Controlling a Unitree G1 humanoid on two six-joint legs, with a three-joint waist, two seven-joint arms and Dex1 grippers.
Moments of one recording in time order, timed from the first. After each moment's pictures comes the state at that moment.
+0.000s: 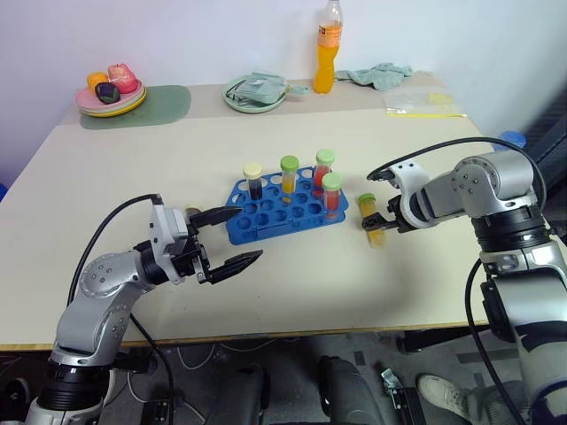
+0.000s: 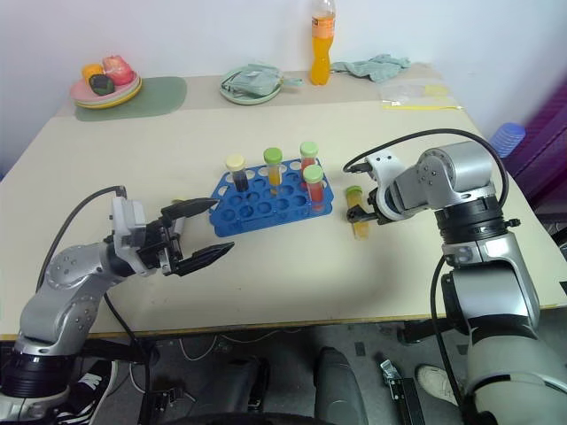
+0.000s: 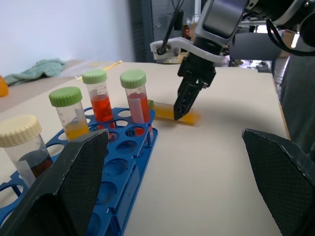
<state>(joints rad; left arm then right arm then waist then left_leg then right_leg) -0.12 0.58 0.09 -0.33 -0.58 0.18 -0.98 -1.00 -0.68 0.19 0.30 0.80 1.61 -0.02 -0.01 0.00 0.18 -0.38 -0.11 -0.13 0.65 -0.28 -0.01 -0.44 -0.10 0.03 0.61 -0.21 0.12</state>
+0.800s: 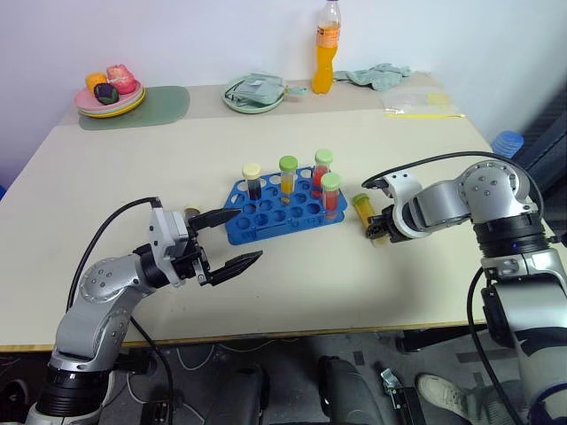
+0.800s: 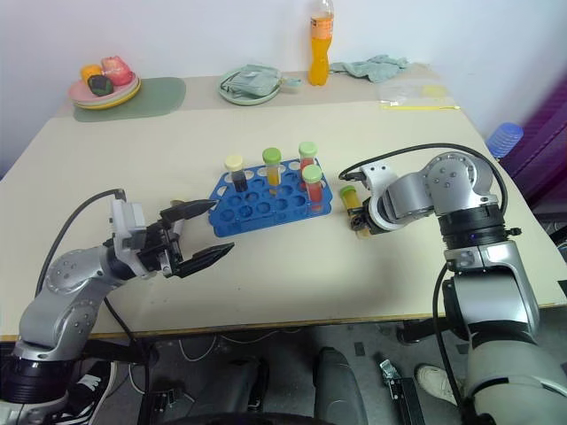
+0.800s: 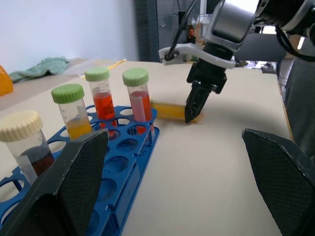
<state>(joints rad) -0.10 0.58 0.09 -0.35 -0.58 0.18 -0.95 -0.96 -0.65 0.13 0.35 1.22 1.61 -0.46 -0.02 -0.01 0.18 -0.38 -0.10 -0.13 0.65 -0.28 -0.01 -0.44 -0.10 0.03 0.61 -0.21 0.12</state>
